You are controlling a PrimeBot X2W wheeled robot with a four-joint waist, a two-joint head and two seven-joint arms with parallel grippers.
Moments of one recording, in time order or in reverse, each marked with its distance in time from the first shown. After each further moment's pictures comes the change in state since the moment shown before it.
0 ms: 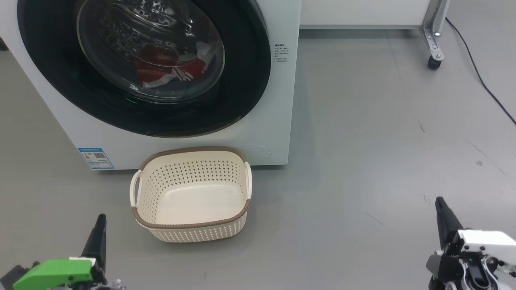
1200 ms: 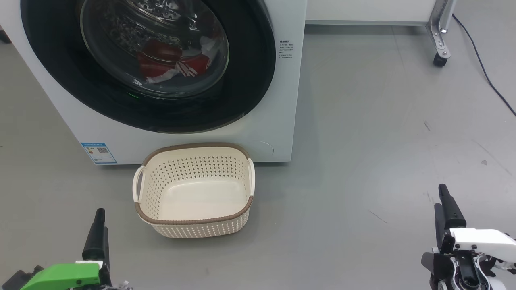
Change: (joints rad) left arm 0.048 -0.027 -0.033 -0.041 0.040 0.000 -0.104; right arm 0.035 0.030 0.037 -0.049 -0.098 0.000 -0.100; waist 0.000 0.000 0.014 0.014
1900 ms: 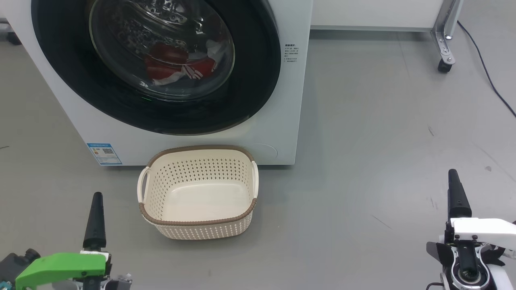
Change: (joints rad) left arm -0.006 0.034 -0.040 -0.081 0.157 0.000 -0.070; right arm -0.021 -0.006 0.004 -0.042 -0.138 0.000 -0.071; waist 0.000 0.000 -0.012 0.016
